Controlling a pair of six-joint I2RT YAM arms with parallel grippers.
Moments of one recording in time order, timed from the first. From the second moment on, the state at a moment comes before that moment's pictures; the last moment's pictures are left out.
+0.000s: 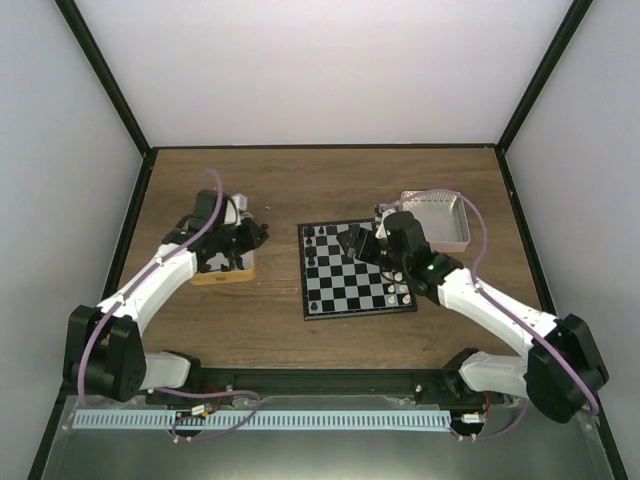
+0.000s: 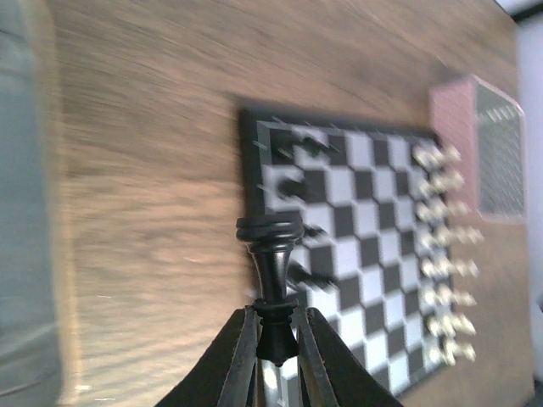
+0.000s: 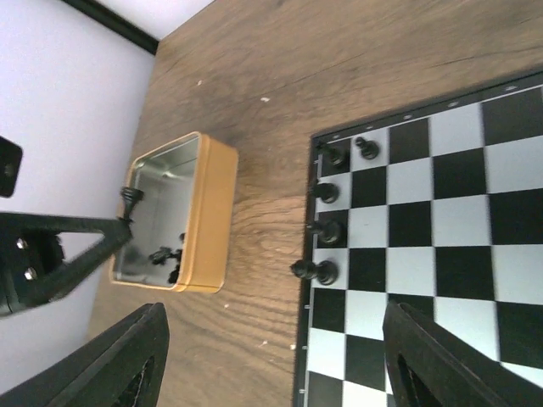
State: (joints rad) left arm -0.25 1.32 0.90 -0.41 0.37 -0.62; right arm 0.64 1.17 0.74 -0.09 -0.10 0.80
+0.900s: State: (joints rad) left arm -0.60 1.30 0.90 -0.21 0.65 -0.37; right arm 0.55 1.33 0.81 0.12 -0.70 0.87
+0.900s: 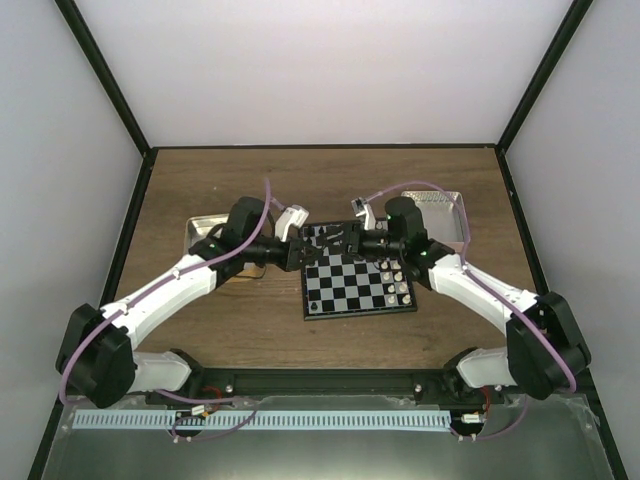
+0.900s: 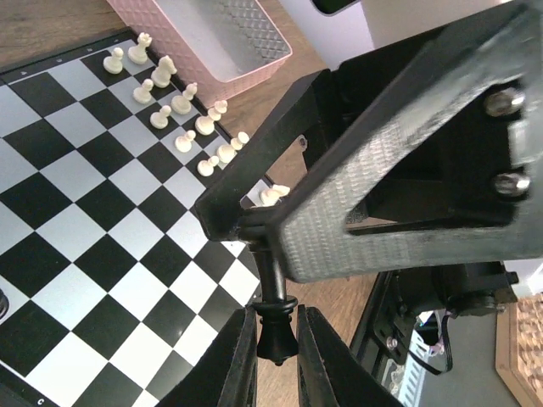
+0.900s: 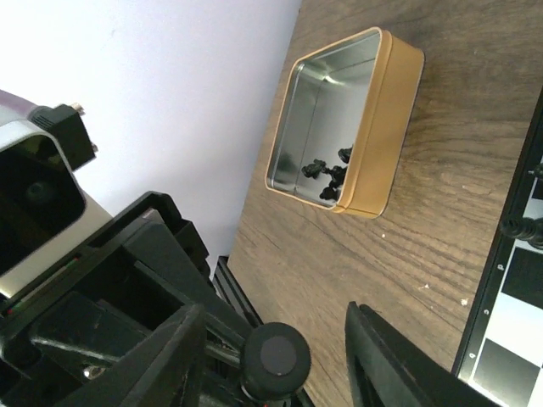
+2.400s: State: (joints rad) left arm -0.67 1.29 0.76 0.18 0.47 -0.71; right arm 0.54 1.33 0.60 0.53 -0.62 1.66
